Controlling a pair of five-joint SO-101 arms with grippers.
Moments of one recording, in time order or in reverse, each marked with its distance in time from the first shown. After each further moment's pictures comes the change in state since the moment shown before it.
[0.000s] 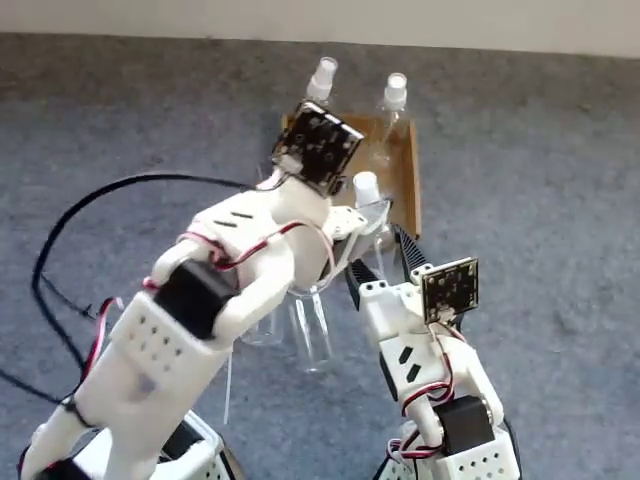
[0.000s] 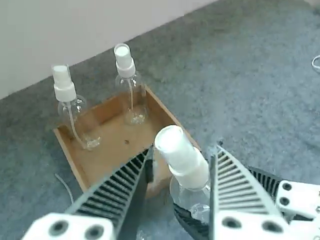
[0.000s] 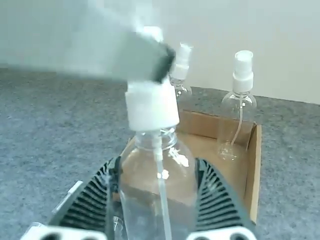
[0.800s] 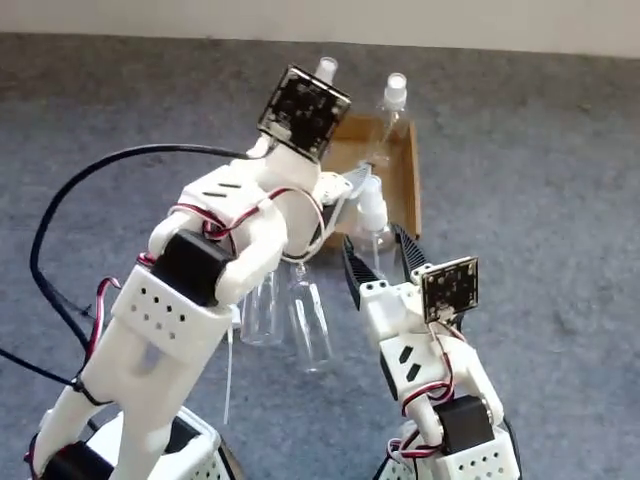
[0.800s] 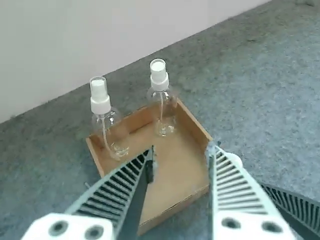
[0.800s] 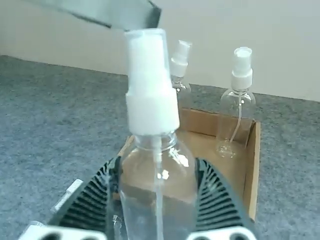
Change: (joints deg) left arm -5.0 6.0 -5.8 -0.7 -3.9; right arm 0.2 0.0 0.0 0.0 0.0
